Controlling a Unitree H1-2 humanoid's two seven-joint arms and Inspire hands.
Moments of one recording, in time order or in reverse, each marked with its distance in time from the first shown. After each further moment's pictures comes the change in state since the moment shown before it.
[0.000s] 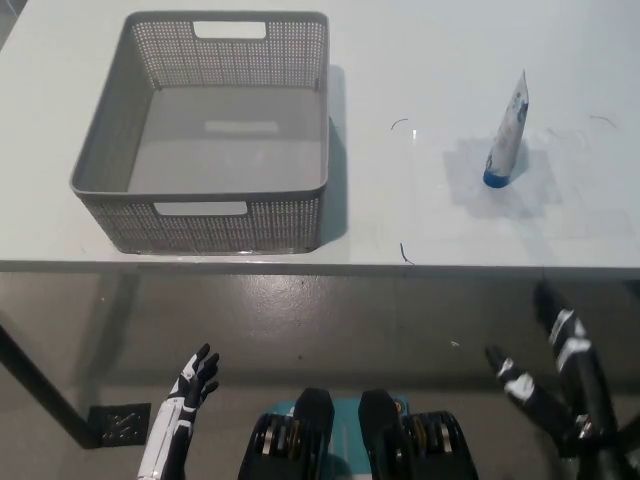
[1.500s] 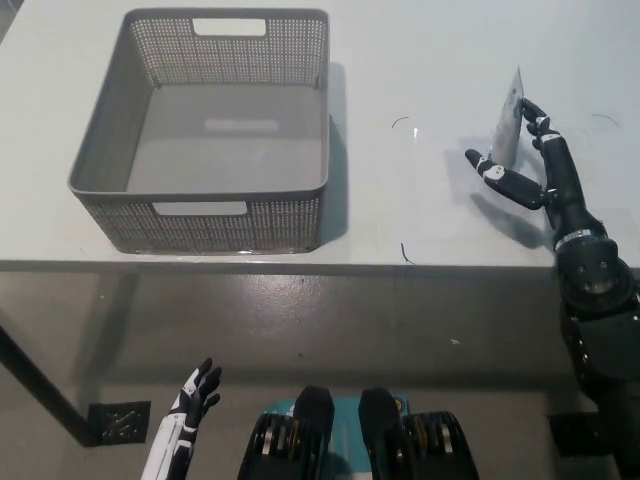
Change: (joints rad) left_arm 0.033 0.014 -0.021 0.007 -0.002 -0.057 -0.004; right_arm -0.731 -0.101 -0.033 0.824 -0.107 0.151 -0.081
